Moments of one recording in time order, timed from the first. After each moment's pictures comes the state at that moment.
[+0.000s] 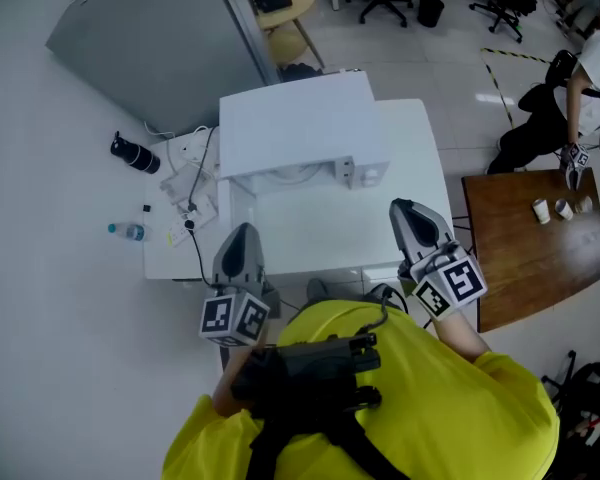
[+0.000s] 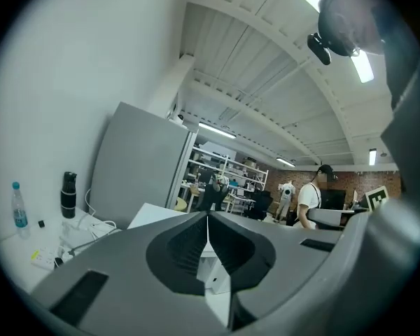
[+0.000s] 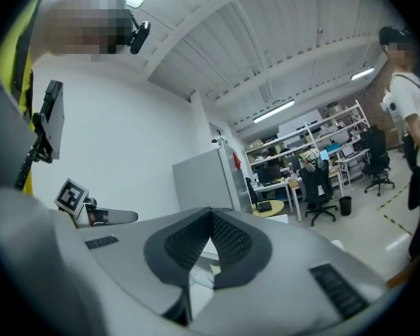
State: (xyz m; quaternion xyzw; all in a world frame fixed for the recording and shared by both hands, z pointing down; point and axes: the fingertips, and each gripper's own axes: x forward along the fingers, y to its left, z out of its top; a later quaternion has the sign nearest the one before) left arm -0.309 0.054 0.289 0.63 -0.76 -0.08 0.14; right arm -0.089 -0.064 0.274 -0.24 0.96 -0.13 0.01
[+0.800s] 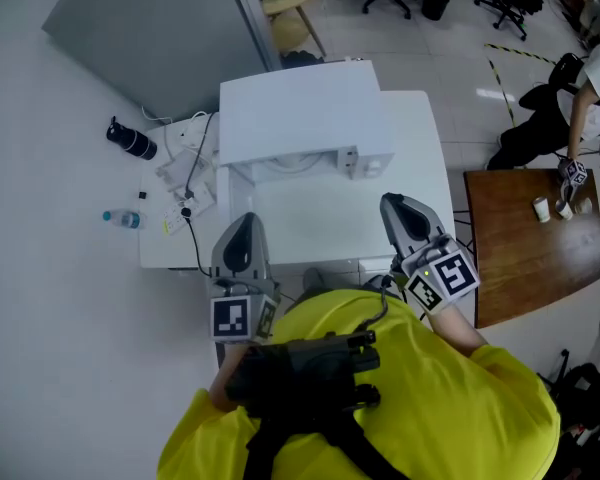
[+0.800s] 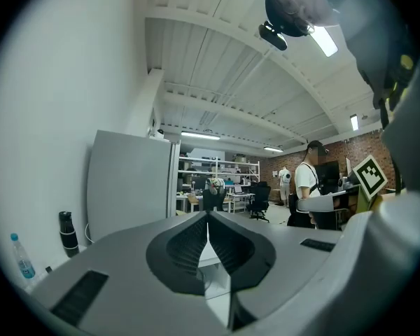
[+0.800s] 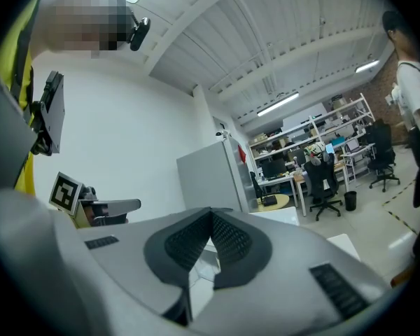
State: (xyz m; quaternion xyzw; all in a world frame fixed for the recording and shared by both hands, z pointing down) left arm -0.296 0.051 0.276 0.65 -0.76 0.00 0.05; right arm -0.114 -0.056 0.291 -0.22 0.97 -0.13 -0.01
